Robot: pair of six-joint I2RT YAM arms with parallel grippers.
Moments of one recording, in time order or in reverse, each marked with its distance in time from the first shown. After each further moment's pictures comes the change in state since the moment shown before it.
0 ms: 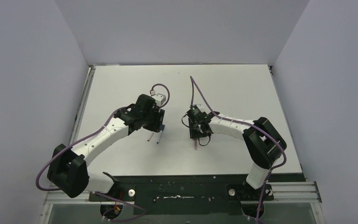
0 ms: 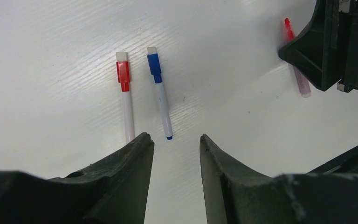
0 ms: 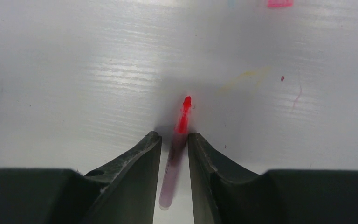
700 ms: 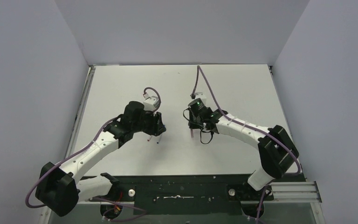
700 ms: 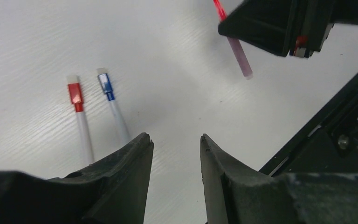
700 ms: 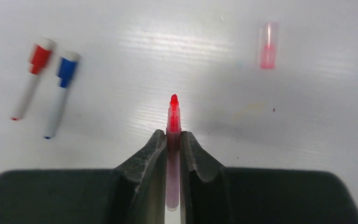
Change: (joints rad) left arm 0.040 -0.179 -0.154 0.188 0.173 -0.030; right arm 0.018 -0.098 0.013 0.072 0.060 -0.009
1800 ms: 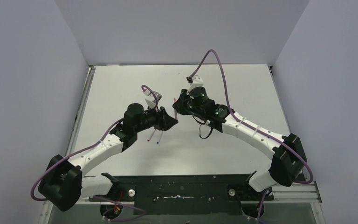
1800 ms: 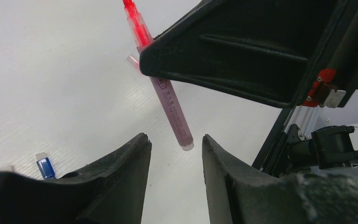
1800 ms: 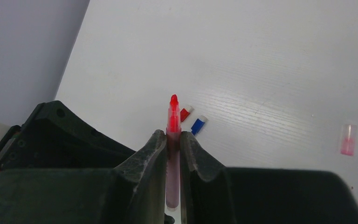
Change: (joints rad) left arm -0.028 0.021 -0.188 0.628 0.171 -0.231; right arm 0.042 -0.157 0.137 0.217 -0.094 0.041
